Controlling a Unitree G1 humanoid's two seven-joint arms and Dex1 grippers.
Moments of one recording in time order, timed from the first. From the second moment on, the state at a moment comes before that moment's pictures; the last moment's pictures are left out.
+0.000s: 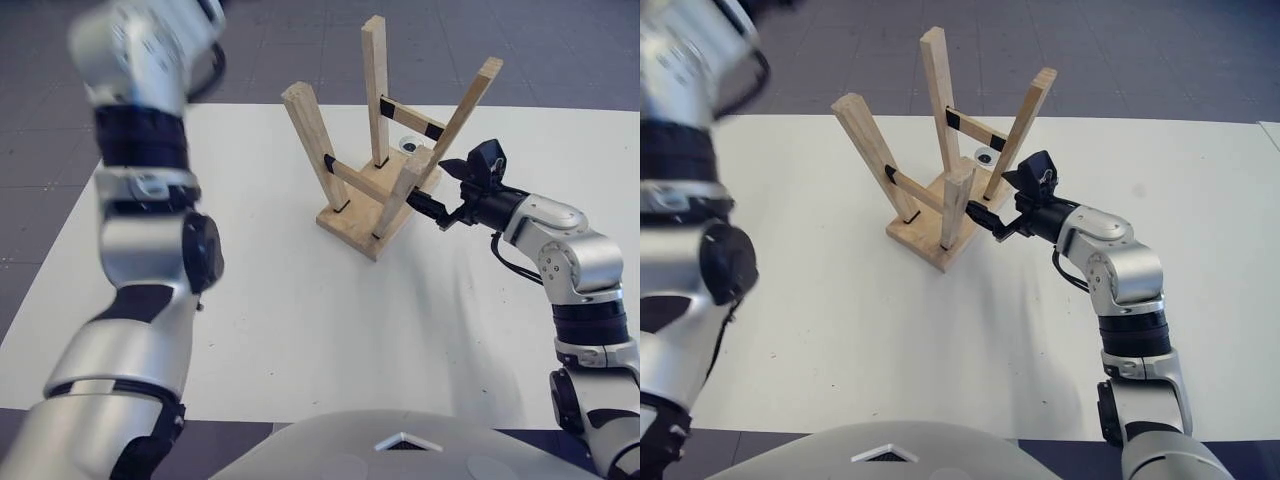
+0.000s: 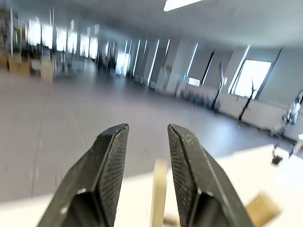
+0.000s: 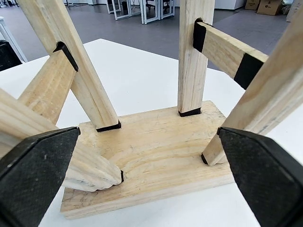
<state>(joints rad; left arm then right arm) -1.05 0.32 0.13 0.56 -0.56 0.67 -0.33 -0.38 -0.47 0.05 -0.09 0.43 0.65 0.60</state>
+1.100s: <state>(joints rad) -0.82 0.31 0.54 -0.45 -0.78 1.25 0.17 -0.55 -0.41 0.29 -0.29 0.46 0.88 0.69</state>
